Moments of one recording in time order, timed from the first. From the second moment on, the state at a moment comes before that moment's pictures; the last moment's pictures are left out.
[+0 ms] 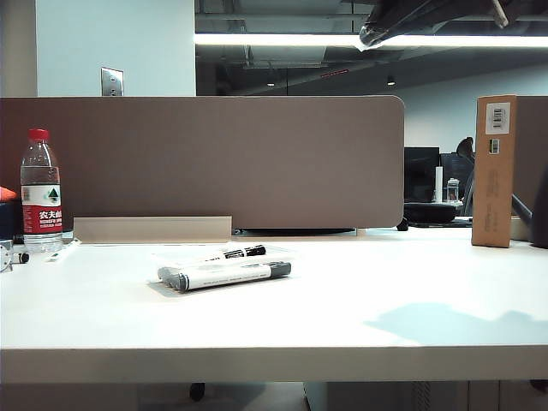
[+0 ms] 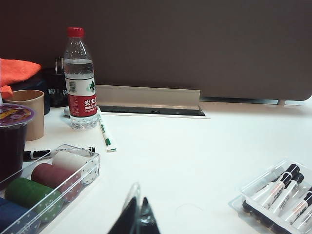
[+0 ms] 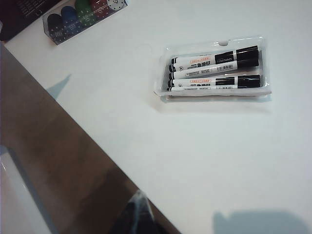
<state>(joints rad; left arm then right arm) 0.03 0.00 0.01 0.09 0.07 -0.04 0.56 1.04 0.98 -0.54 -0.38 0.10</state>
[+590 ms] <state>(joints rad) 0.03 0.00 0.01 0.09 0.07 -0.04 0.56 1.04 0.98 -0.54 -0.37 0.10</state>
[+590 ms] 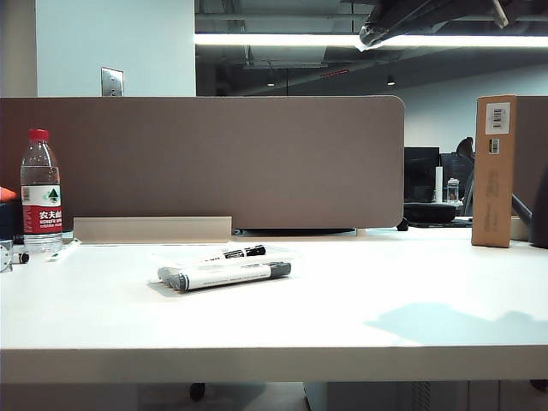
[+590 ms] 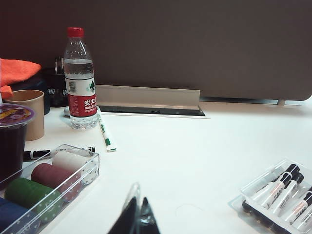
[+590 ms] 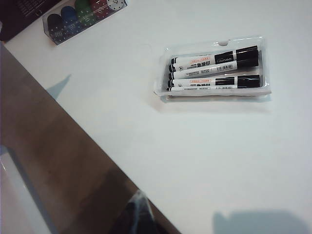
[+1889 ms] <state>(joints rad) 0.03 0.00 0.01 0.09 0.07 -0.04 0.05 0.20 0.31 -0.37 0.24 0.10</state>
